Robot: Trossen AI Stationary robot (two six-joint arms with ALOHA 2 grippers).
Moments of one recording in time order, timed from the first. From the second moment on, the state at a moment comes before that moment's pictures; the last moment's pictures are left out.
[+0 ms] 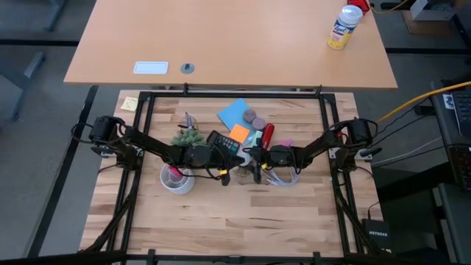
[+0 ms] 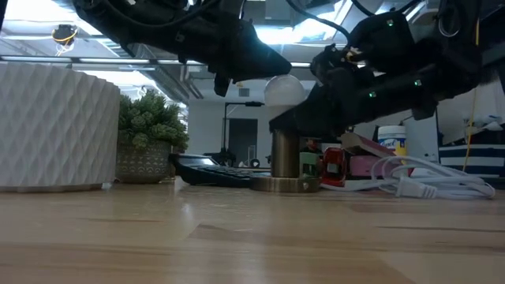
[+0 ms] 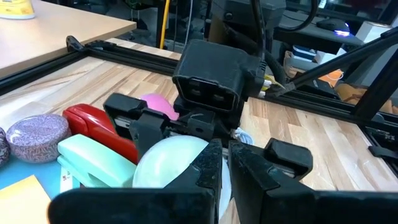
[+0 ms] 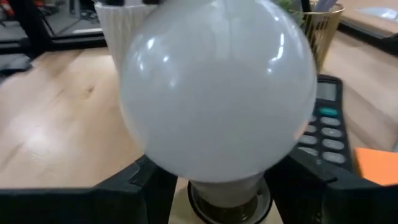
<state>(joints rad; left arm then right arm) -0.13 1.68 0.79 0.64 -0.29 -0.26 0.07 1.82 0.54 1.03 0.08 0.08</state>
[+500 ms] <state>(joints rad) -0.13 1.68 0.80 0.62 -0.29 -0.27 0.07 1.82 0.54 1.03 0.03 0.08</state>
